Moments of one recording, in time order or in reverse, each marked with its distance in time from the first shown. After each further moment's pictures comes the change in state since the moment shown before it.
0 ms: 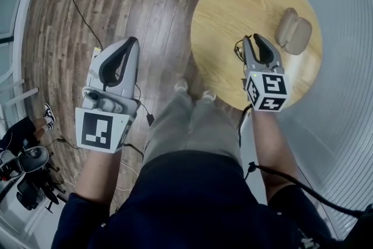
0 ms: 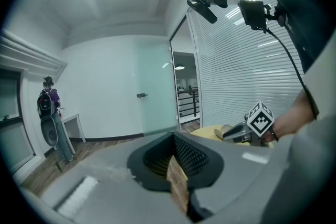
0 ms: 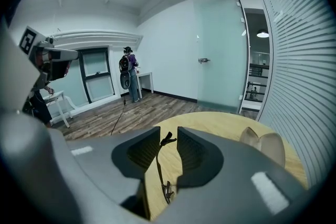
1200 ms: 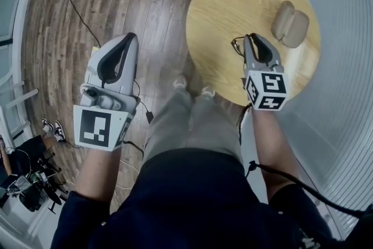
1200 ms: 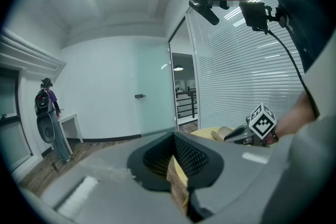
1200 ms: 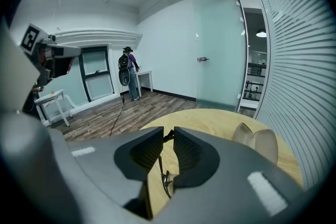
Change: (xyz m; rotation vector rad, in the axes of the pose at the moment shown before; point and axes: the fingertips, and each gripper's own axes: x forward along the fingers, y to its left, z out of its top) left arm 0.002 -0.010 0.009 -0.010 -0.013 -0.014; right arm -0.016 -0.004 -0.007 -0.003 0.015 -0.010
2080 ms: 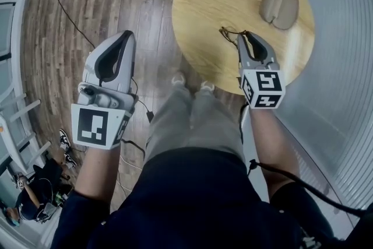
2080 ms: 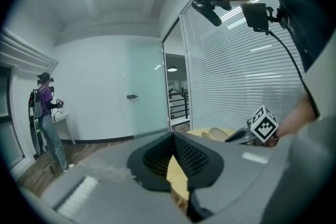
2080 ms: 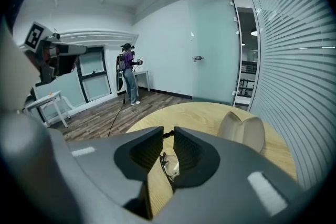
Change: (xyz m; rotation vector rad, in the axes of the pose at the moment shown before) left arm 0.011 -0.045 -0.007 0.025 -0.006 -0.072; right arm -0.031 -0.013 -0.041 0.026 0.001 -0.028
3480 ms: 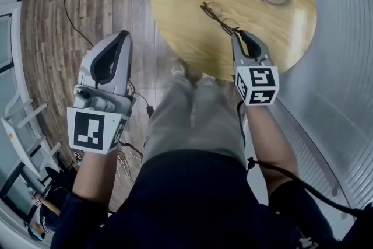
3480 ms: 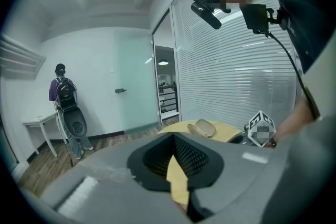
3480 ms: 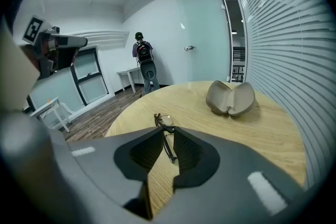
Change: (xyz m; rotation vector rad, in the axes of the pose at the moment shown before) left arm 0.024 -0.072 -0.031 0.039 0.067 -0.094; right arm -0.019 -0.020 -0.100 0.112 0.059 -0.012
